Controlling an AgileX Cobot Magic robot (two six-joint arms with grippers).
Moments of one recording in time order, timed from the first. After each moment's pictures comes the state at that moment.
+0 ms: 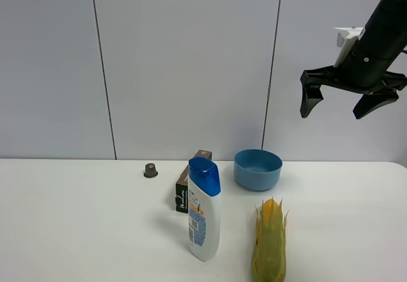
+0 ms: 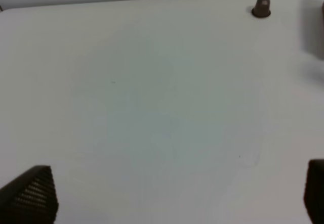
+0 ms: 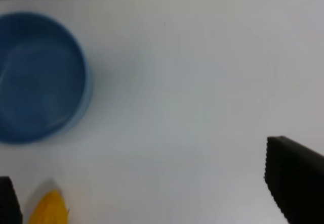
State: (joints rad) left arm 0.06 -0.01 -0.51 -0.08 1.06 0.10; right arm 0.18 1.74 -1.41 -0.08 0.73 0.12
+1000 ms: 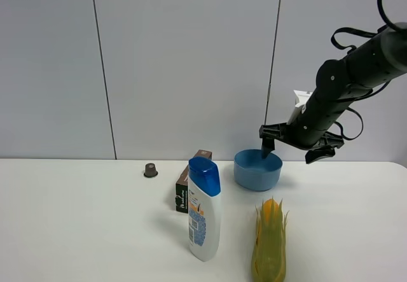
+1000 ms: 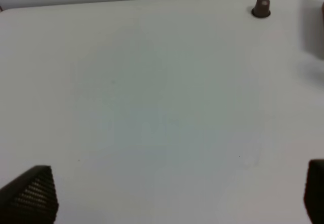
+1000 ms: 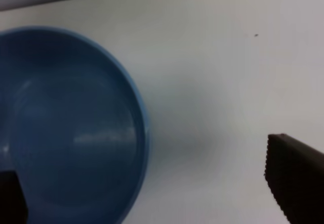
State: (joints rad) left arm 0.06 -0.01 -0.51 -0.08 1.06 0.10; right arm 0.24 2.08 -1.41 -0.08 0.37 0.29
